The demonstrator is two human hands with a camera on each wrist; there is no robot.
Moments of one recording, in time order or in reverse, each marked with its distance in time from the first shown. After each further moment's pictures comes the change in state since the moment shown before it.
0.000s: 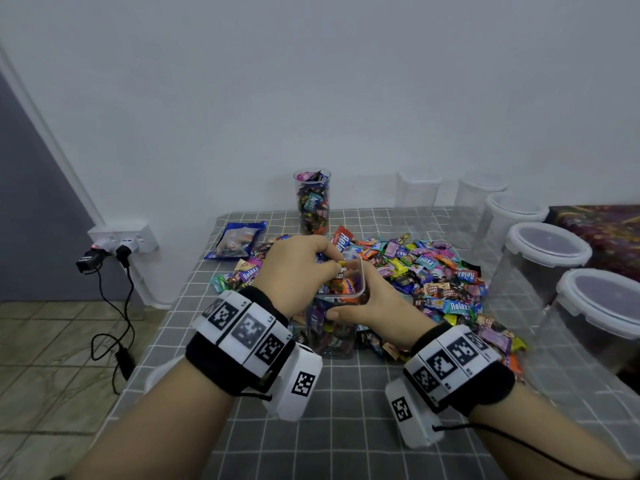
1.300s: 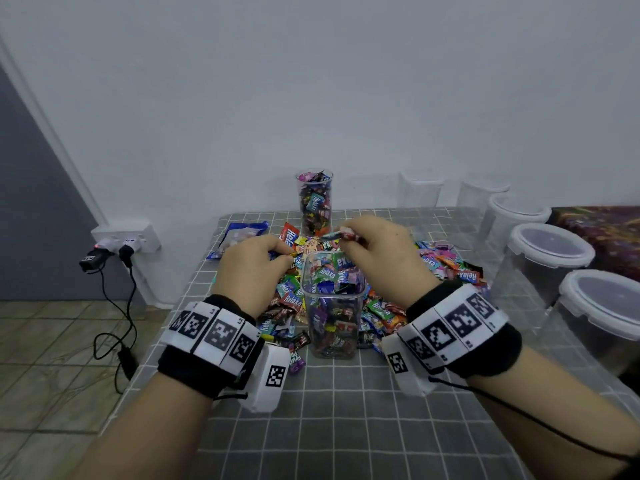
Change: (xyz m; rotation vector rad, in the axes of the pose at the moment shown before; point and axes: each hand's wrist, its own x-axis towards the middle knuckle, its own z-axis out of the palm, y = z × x) left_hand -0.005 -0.041 -0.018 0.114 0.282 -0.158; right_hand 0.010 -0.066 -0.008 -0.677 0.332 -0.383
